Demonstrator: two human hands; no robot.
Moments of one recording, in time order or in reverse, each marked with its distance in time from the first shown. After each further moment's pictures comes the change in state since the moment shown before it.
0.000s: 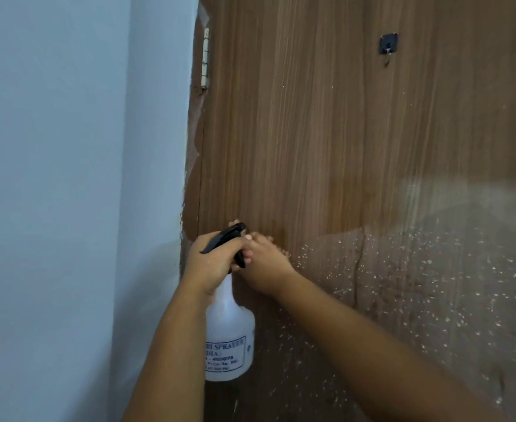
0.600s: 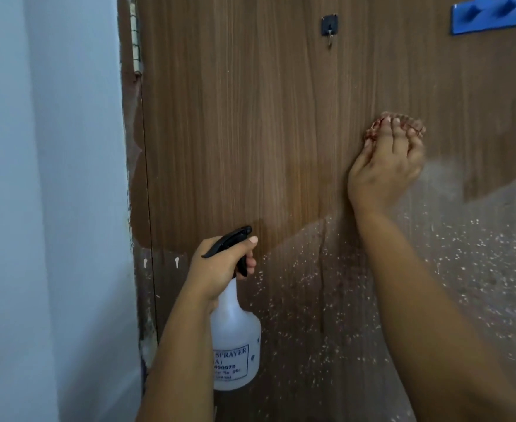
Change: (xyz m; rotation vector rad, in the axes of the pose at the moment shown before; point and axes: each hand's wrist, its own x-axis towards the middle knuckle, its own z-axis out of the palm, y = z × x) left_hand 0.000 -0.010 0.041 0.006 -0.272 -0.069; right_hand -0.089 0.180 -0.070 0.001 0.543 1.313
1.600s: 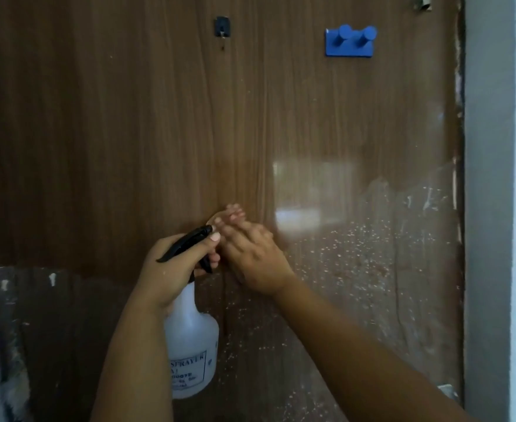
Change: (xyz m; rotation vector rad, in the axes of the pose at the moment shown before) left_hand -0.004 0.003 0.085 -0.132 -0.207 0.061; right_hand -0.103 0.072 -0.035 0.010 -0.430 -0.953
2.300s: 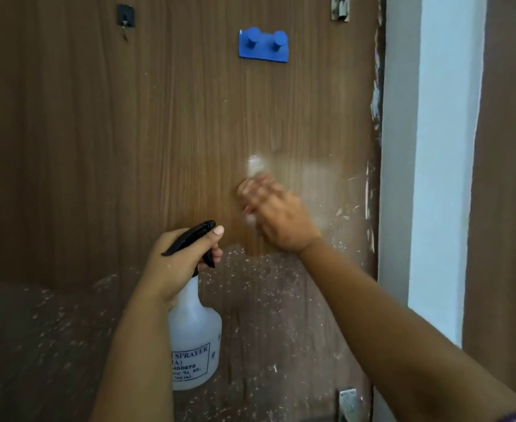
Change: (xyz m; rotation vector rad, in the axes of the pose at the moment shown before) left_hand -0.006 0.004 0.170 0.007 0.005 0.035; right_hand -0.068 0.209 -0.090 -0.071 -0.003 -0.003
